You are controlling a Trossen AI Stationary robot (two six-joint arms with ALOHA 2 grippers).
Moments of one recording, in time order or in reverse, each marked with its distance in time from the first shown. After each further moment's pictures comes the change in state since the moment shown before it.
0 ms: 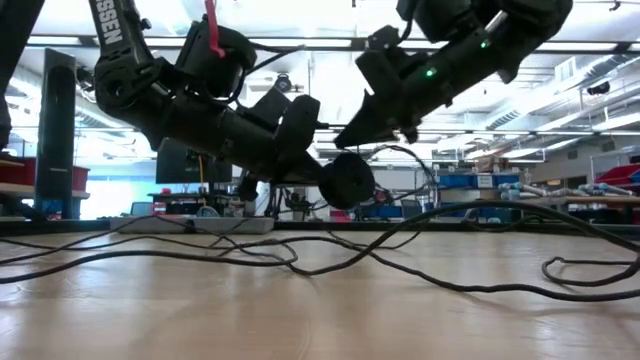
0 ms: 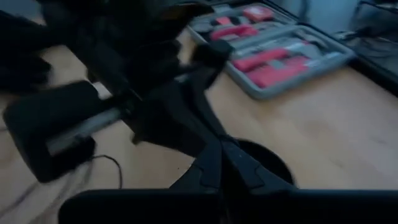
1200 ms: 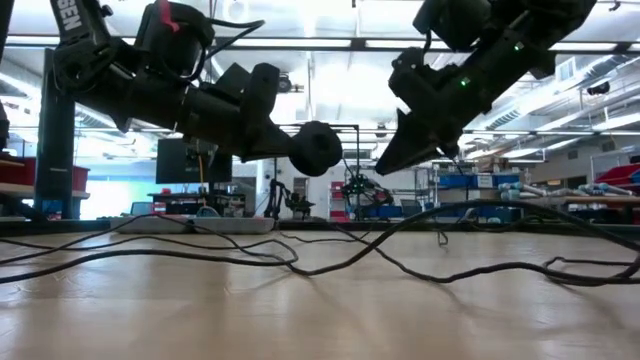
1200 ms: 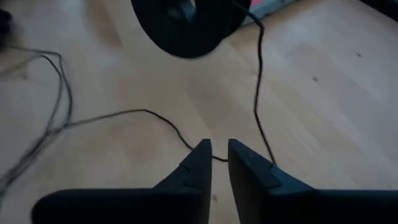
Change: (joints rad) left arm 0.001 -0.213 -0.167 0.062 -0.056 0.001; right arm 0.025 -0.084 -0.071 -0.226 0.010 0.168
